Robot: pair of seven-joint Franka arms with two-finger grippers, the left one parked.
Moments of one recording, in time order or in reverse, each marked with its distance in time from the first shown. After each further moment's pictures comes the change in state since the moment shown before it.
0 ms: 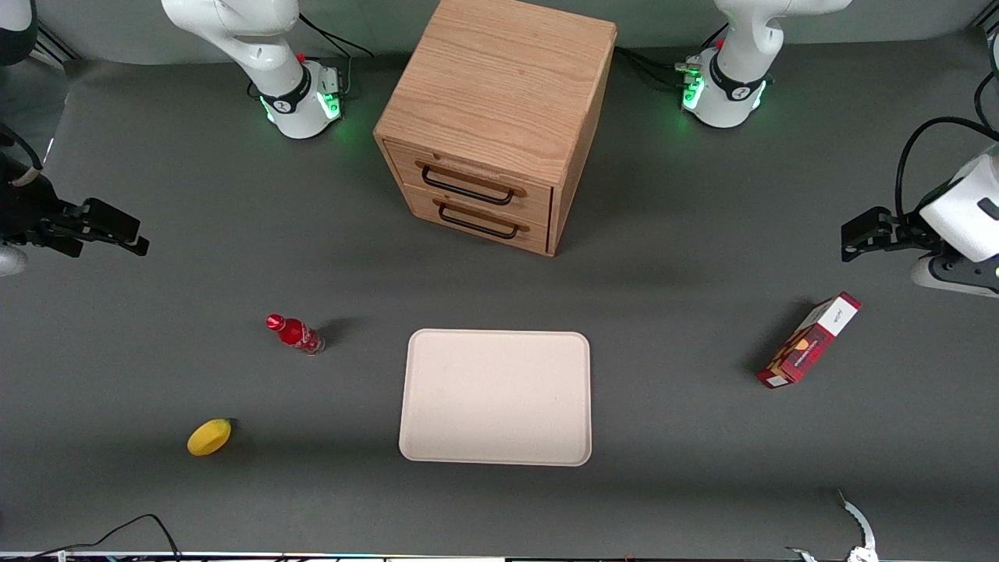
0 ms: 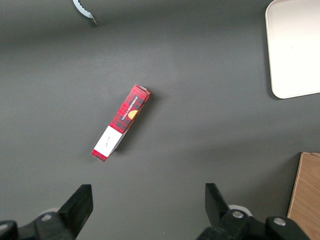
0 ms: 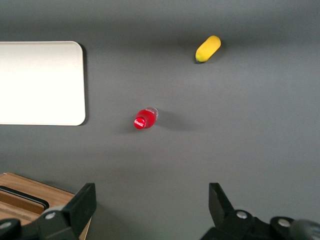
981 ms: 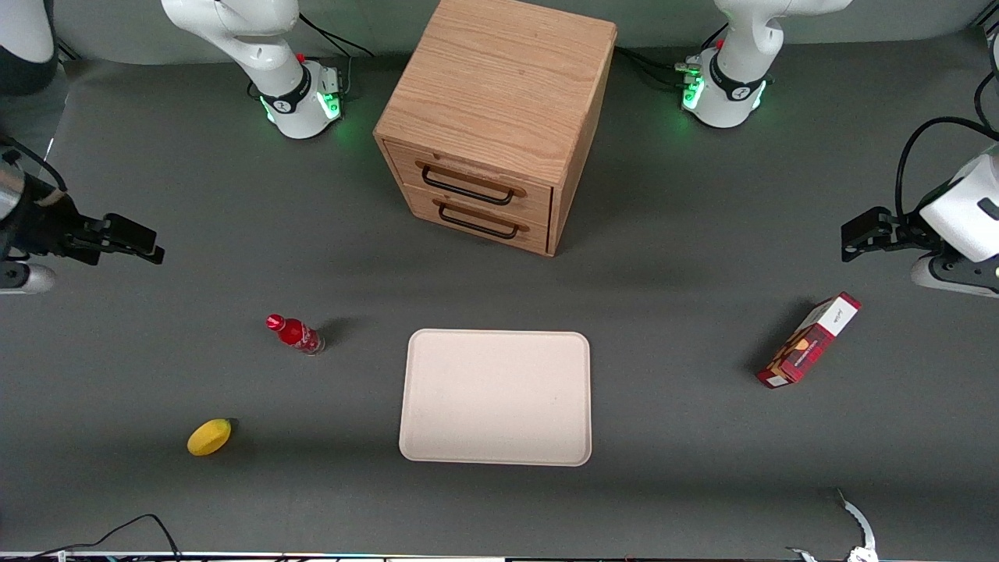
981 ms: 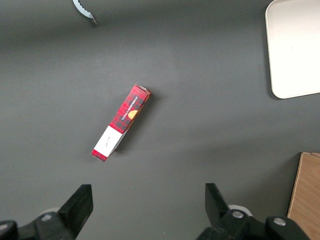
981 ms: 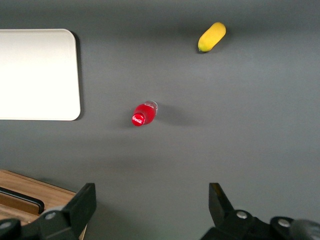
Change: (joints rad) arm 0.003 0.033 0.010 -0.051 -0.005 0.030 0.015
